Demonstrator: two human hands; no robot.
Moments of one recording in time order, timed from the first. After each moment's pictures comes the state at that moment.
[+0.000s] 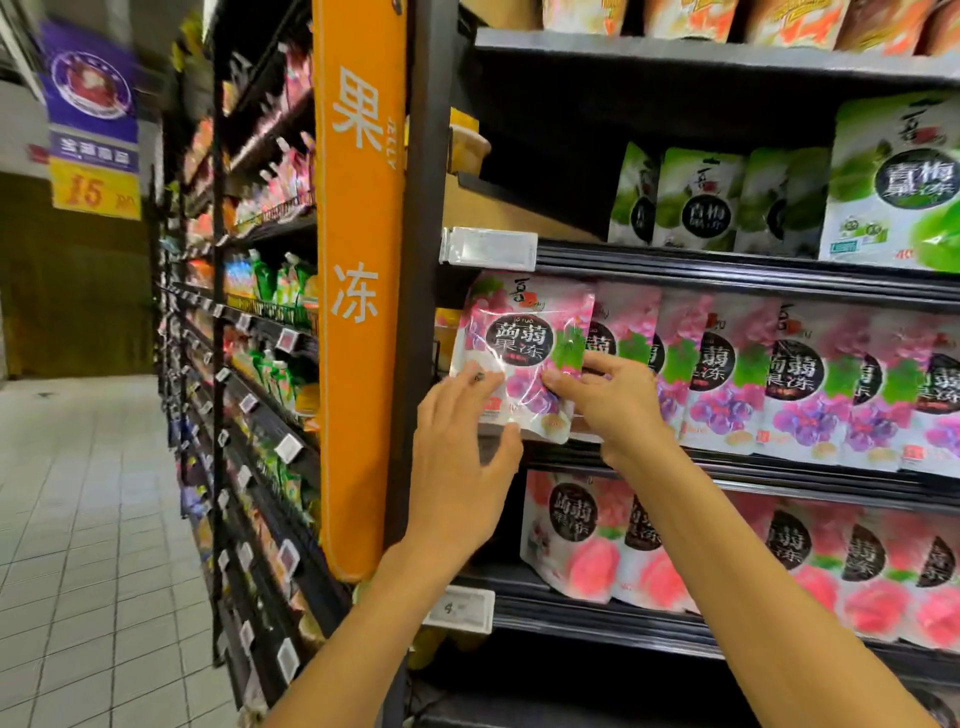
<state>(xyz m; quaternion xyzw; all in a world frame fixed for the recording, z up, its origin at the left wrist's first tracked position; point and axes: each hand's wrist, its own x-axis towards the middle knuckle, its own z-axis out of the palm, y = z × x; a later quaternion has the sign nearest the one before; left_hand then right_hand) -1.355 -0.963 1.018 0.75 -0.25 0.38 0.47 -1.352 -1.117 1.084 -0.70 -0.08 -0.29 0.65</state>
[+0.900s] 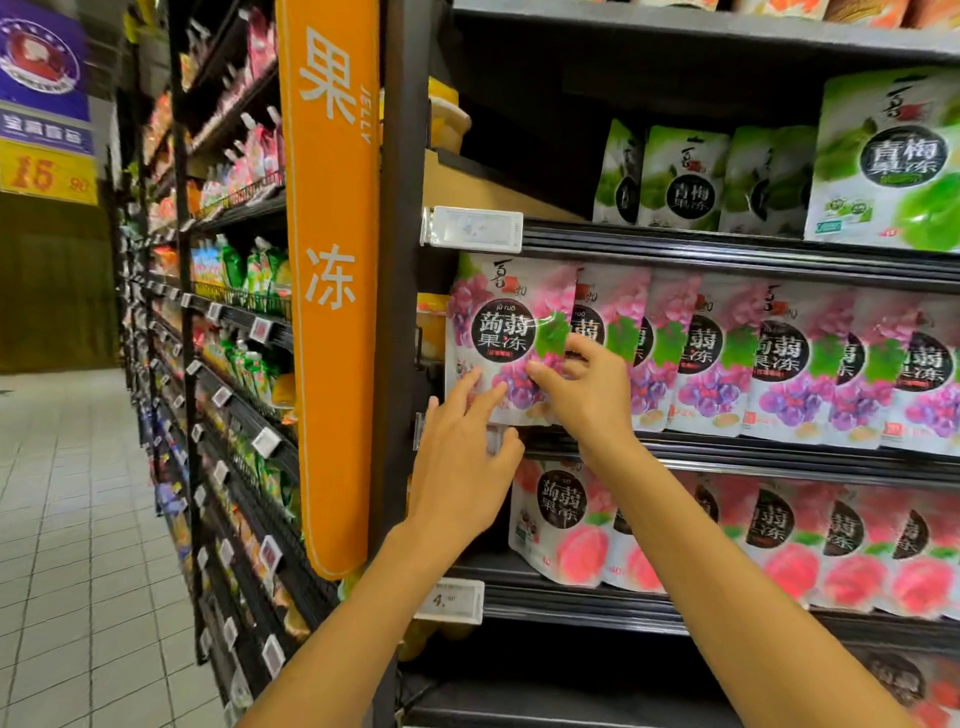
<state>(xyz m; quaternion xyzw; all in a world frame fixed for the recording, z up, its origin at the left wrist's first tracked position) -1.331 -0.976 1.011 0.81 -0.27 0.31 0.41 -1.333 -1.110 1.071 -0.75 -0.07 -0.42 0.51</state>
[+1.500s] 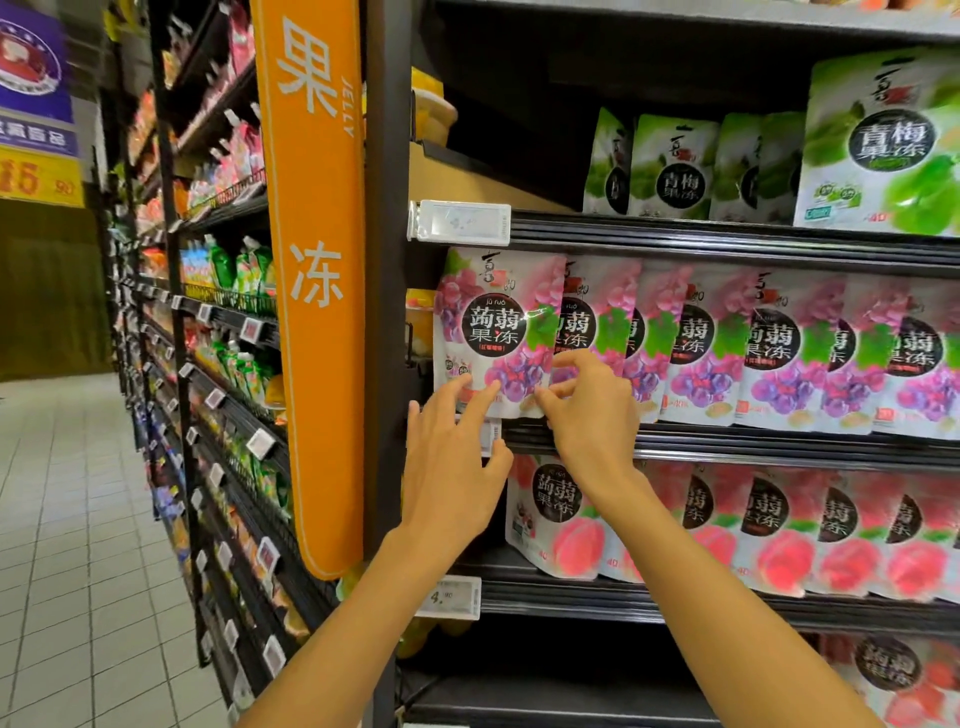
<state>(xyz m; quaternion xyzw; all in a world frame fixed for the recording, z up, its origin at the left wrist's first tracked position) -1.325 -0.977 1.001 0.83 -0.25 0.36 0.34 -1.336 -1.118 1.045 -0.83 0.06 -0.46 0.32</state>
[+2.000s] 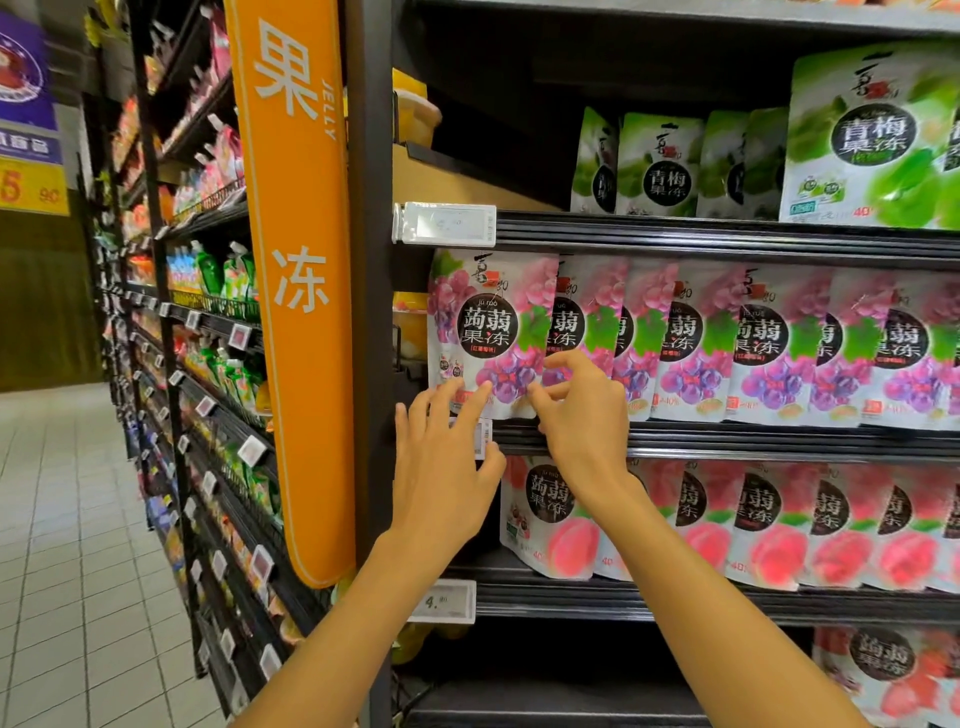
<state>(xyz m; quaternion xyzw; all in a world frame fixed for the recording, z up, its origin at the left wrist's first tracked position) -1.325 -0.978 1.003 0.86 -0.24 0.36 0.27 -1.338 -1.119 1.043 -0.82 0.06 -0.45 0.34</state>
